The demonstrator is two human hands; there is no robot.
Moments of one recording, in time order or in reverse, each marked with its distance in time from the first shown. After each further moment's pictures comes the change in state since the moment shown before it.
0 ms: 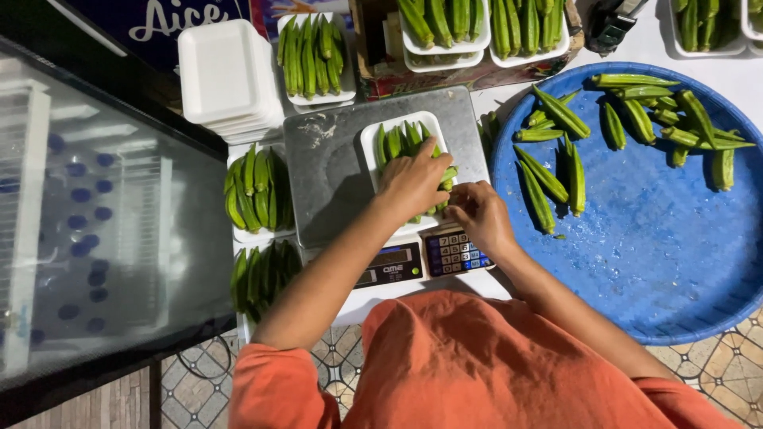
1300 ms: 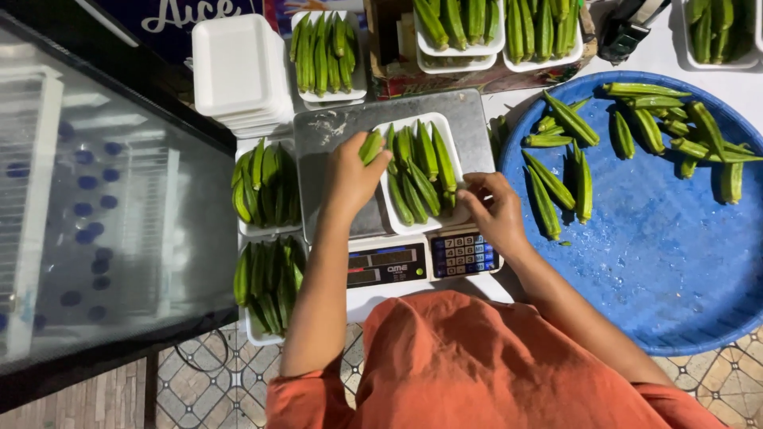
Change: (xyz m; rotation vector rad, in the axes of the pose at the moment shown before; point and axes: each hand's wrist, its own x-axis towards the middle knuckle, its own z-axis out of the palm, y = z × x) left_hand -0.048 -0.072 -0.012 -0.610 0.581 -0.368; right_hand 0.012 -0.013 -0.010 0.213 0.117 -0.103
